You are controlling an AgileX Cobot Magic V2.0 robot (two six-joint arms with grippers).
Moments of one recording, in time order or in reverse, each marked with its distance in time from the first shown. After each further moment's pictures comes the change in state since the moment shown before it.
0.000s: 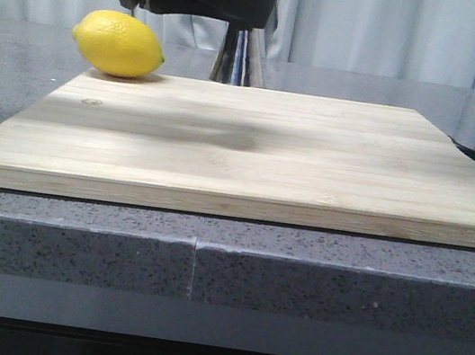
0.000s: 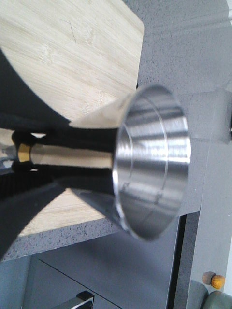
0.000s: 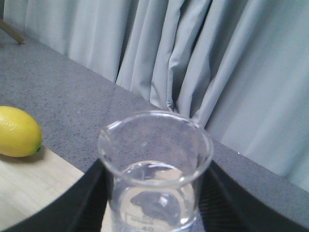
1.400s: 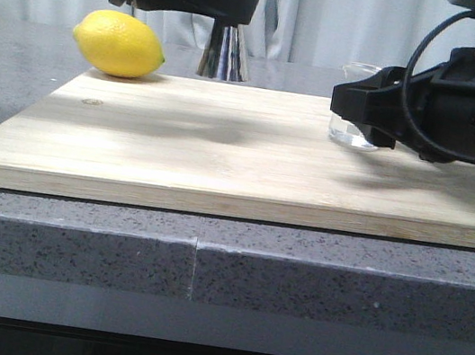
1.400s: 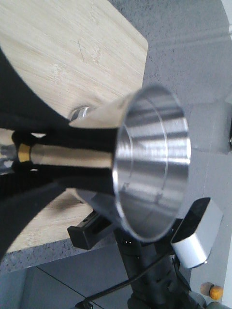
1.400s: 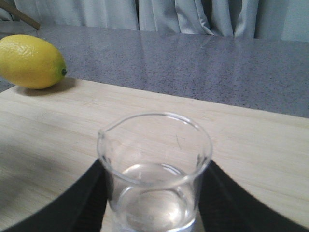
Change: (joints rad) left arm 0.040 0.002 0.000 0.000 0.000 0.000; right arm -0.034 0.345 0.425 0.298 -0.740 0.000
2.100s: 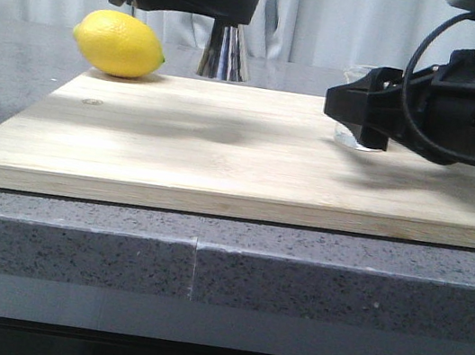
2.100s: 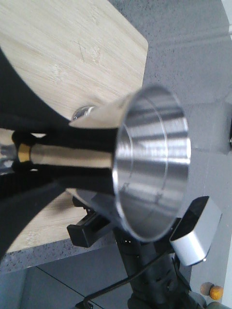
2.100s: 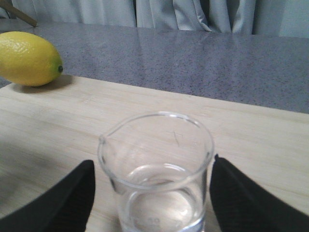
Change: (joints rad) left arm 0.002 0.000 0.000 0.000 0.000 0.002; right arm 0.000 0.000 0.000 0.007 0.016 0.000
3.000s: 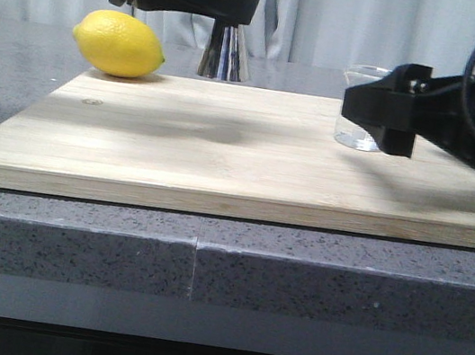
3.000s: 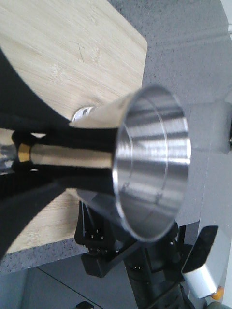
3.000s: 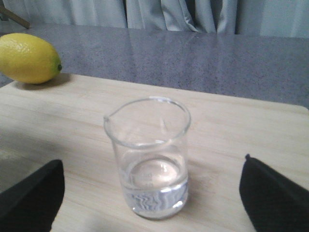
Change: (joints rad) left arm 0.000 0.000 0.000 0.000 0.000 0.004; right arm 0.000 -0.124 0.099 0.037 0.021 -0.018
